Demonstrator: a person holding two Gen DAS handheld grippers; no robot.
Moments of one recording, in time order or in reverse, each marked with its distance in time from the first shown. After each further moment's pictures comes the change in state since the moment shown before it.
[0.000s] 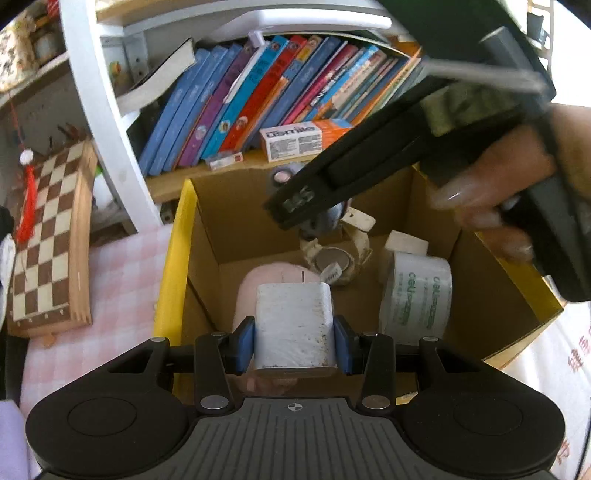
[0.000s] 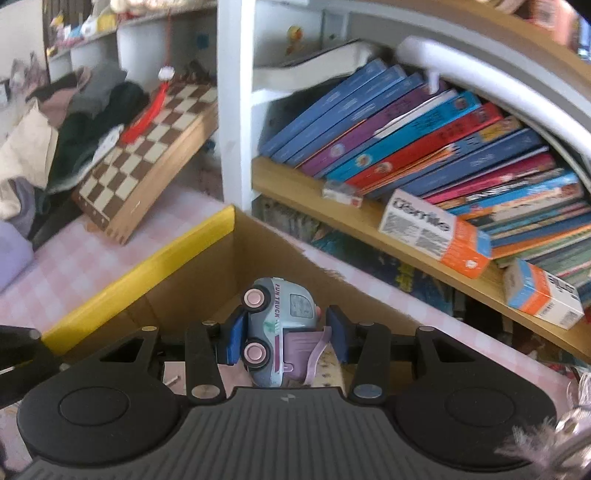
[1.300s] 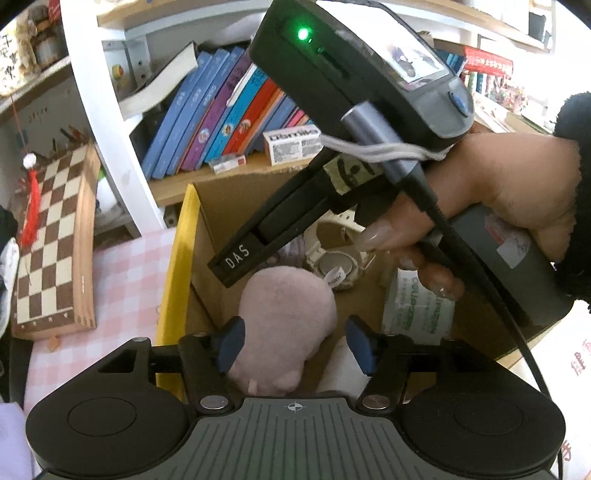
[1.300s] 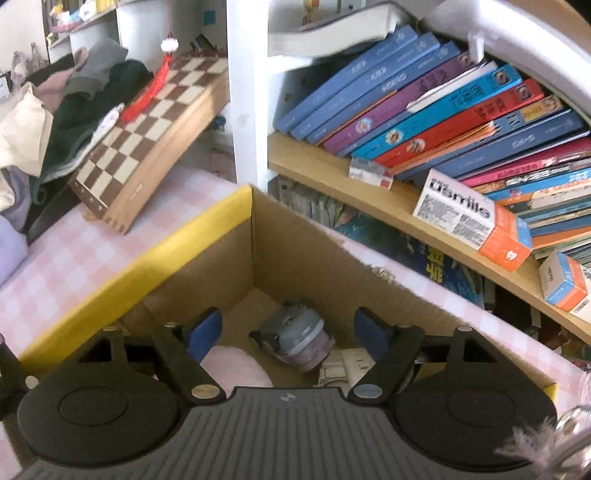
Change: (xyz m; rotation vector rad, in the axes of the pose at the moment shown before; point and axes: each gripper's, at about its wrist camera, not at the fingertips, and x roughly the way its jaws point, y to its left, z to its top) left arm -0.001 -0.005 0.002 0.017 -0.015 0.018; right arm 0.033 0.012 0.006 0.019 0.045 0.031
